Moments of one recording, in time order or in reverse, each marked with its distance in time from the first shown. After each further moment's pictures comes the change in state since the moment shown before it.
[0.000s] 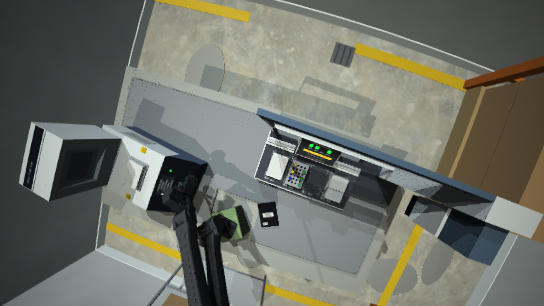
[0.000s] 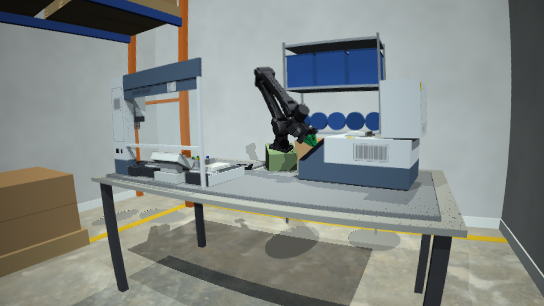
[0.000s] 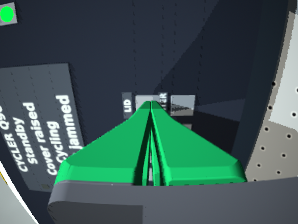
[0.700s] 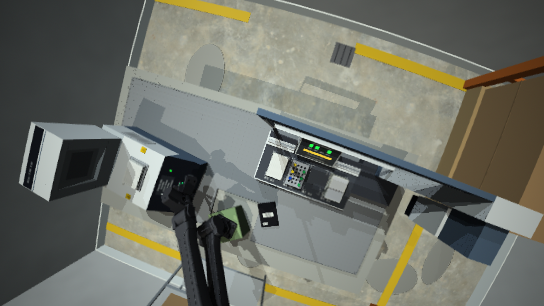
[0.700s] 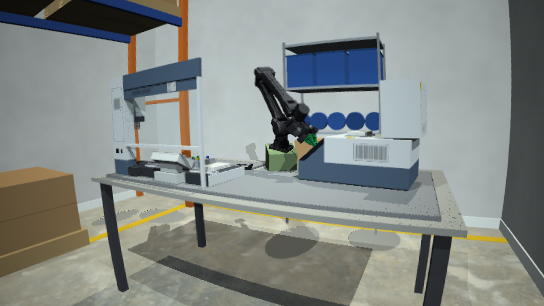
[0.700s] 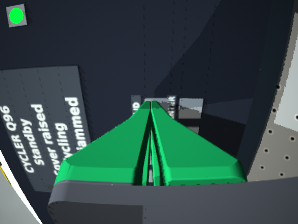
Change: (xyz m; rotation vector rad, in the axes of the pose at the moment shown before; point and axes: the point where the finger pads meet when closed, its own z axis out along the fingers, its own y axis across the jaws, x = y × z) arm -0.002 0.005 0.000 -0.009 -0.004 -0.002
